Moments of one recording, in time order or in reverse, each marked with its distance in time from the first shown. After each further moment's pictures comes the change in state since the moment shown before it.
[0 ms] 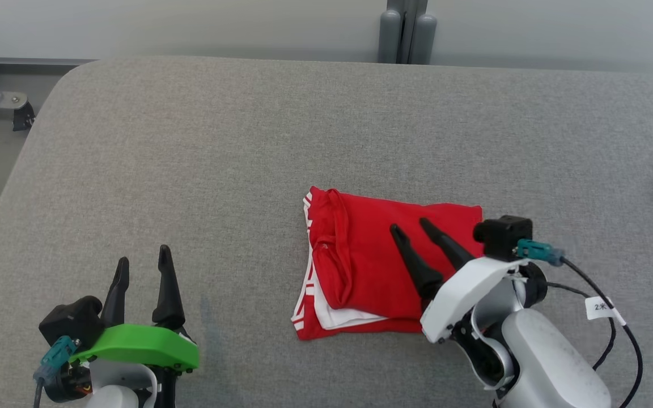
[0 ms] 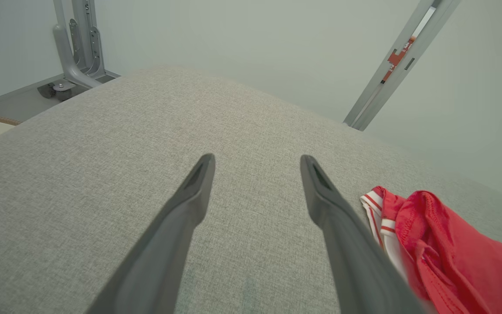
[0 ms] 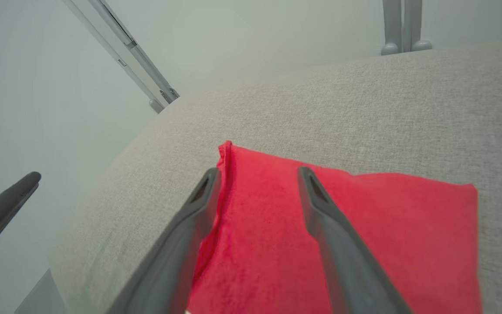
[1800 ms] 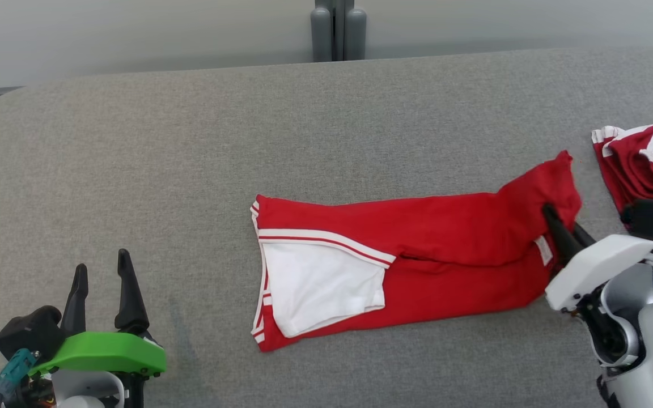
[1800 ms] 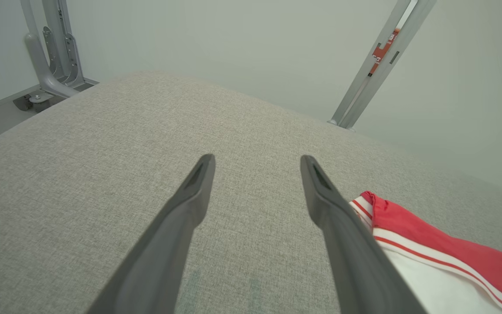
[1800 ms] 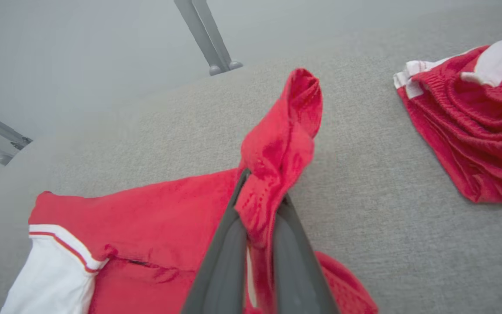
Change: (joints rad) left arm 0.053 0.032 0.085 -0.074 0.011 0.025 0.019; right arm 0.099 -0.107 -0.407 -0.137 -0.040 0.000 0.225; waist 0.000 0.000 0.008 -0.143
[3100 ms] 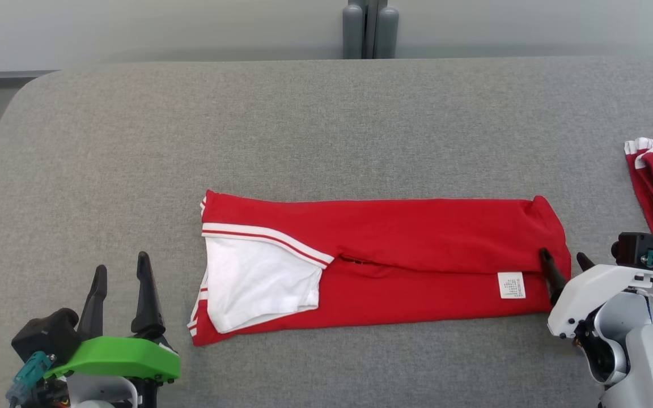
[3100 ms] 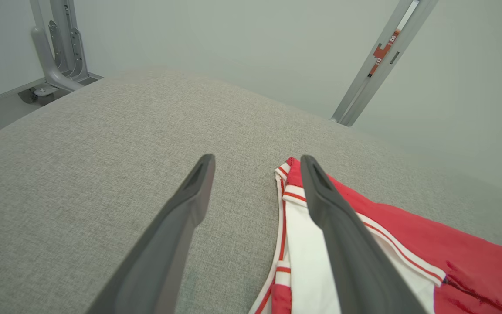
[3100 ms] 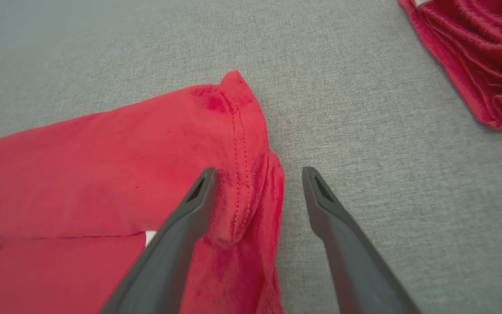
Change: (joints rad) left arm 0.017 -0.026 -0.020 -0.022 0.017 -0.030 0.010; right arm -0.001 0.072 -0.103 0.200 -0.206 0.000 -0.006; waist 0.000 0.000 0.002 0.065
